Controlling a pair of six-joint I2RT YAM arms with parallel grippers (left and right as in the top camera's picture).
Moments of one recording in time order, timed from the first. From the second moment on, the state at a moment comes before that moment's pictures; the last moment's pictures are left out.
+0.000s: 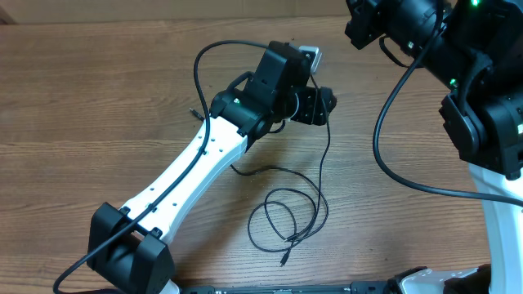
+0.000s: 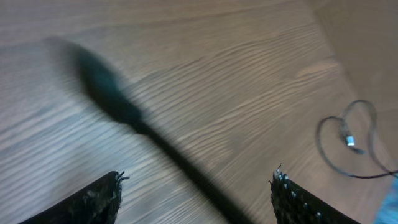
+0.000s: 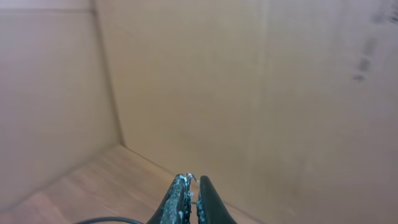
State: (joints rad) left arm -0.61 1.75 1.55 -0.54 0.27 -0.39; right arm 0.36 1.53 2.16 -0.68 -0.27 0.04
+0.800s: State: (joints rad) left arm -0.09 1.75 1.62 -0.57 0.47 -0.58; right arm 0.44 1.89 1.92 -1.21 -0.24 0.23
